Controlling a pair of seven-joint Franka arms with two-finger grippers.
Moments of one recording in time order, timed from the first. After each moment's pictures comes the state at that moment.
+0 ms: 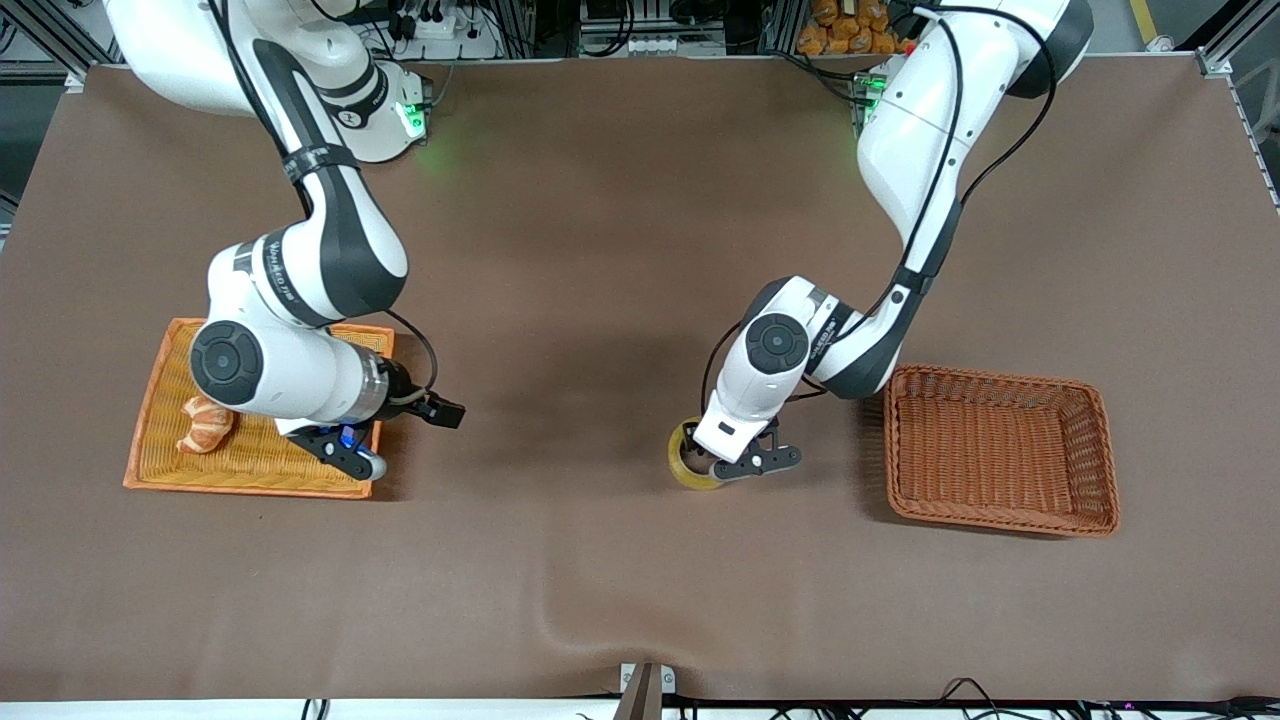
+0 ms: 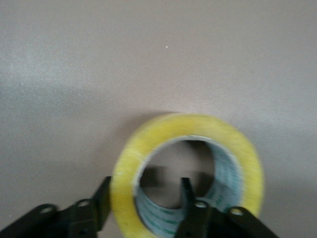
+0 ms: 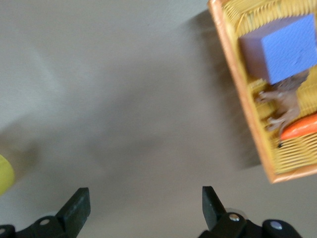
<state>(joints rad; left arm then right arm) -0.45 0.84 -0.15 -1.47 0.13 2.45 -0.85 0.28 0.48 -0.01 -1.53 0.21 1.86 0.62</state>
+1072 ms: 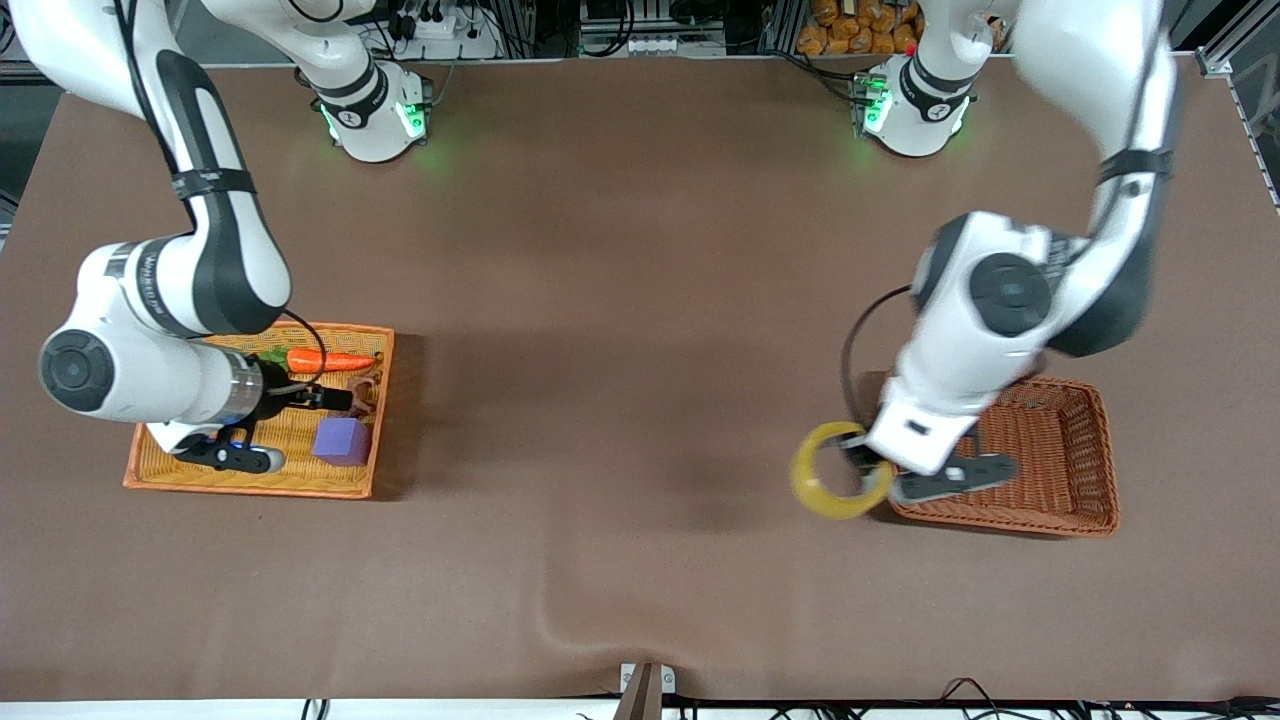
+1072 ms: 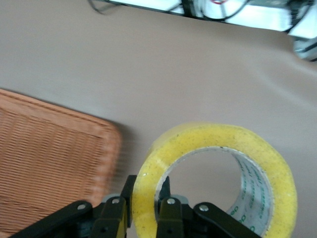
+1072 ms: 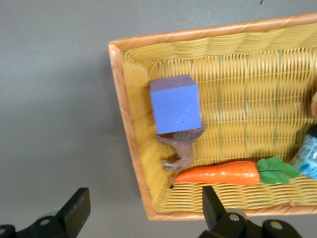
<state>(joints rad) -0.19 0.45 -0.13 -1.51 0.15 2.13 -0.52 0.07 0.41 -0.01 -1.66 0.11 1.86 0.16</state>
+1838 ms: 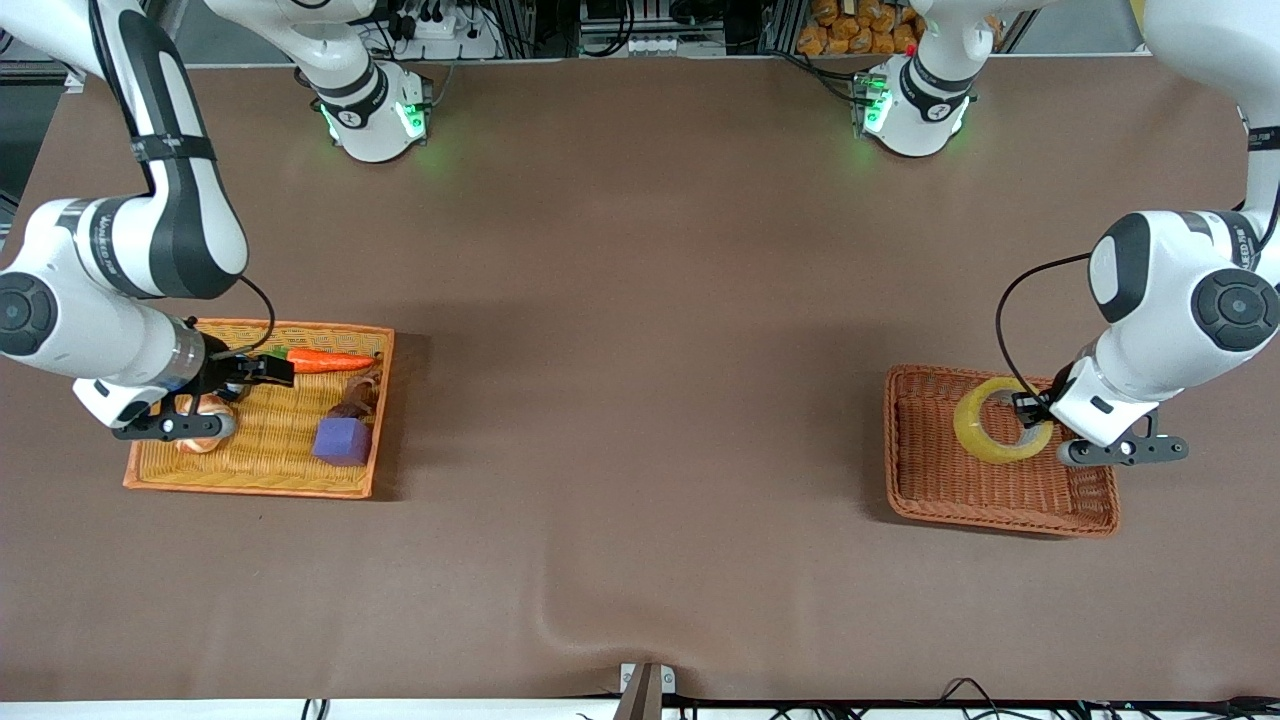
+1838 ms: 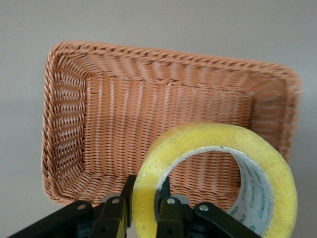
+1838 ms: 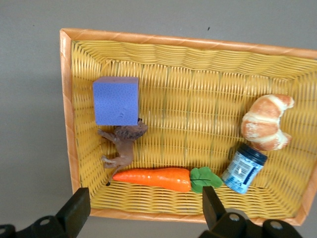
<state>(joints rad) 0.13 0.33 -0.14 -1.86 0.15 2.23 -0.10 0.00 0.26 -0.01 -1.84 -0.03 1.97 -0.04</state>
